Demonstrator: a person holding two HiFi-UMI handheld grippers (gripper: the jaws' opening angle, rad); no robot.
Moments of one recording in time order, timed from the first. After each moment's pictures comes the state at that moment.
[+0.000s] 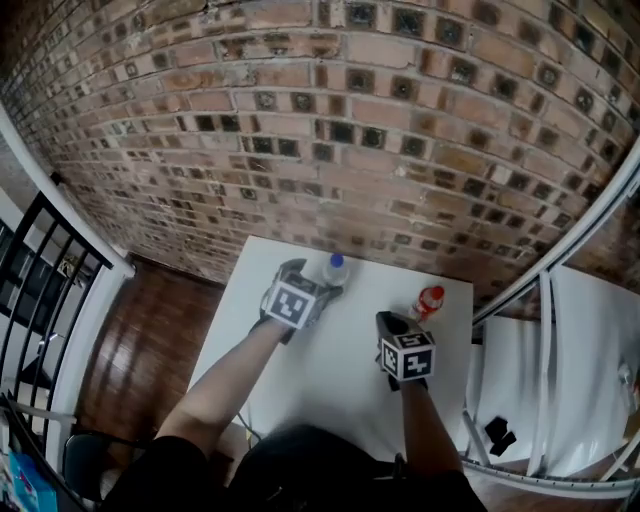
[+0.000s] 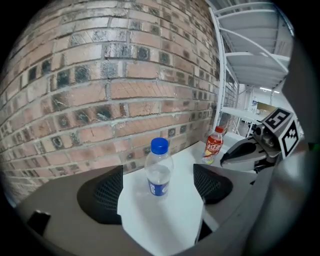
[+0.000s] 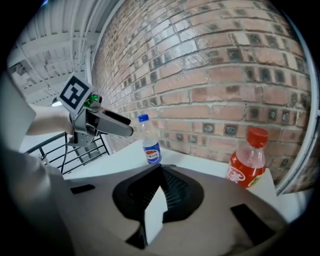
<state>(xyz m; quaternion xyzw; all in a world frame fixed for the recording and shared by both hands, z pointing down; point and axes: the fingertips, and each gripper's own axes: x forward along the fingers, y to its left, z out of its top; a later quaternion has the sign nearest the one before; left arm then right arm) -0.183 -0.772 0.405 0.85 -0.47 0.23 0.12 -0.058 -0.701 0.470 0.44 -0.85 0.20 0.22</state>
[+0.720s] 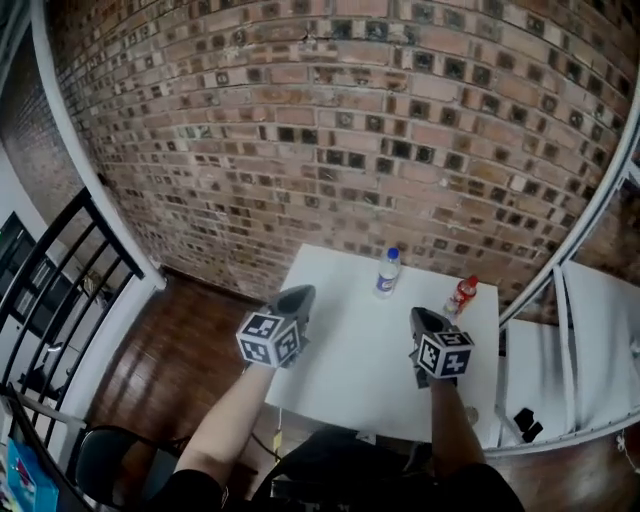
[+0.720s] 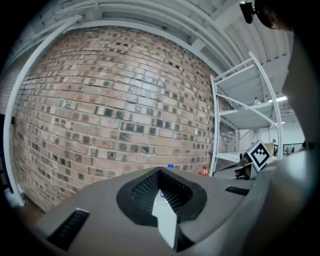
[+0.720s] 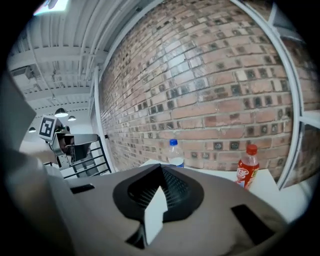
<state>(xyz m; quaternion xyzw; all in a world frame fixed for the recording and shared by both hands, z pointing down) -0.351 -0.588 0.306 0.83 -0.55 -0.05 0.06 -0.113 -0.612 0.390 0.47 -0.86 0.16 0.13</state>
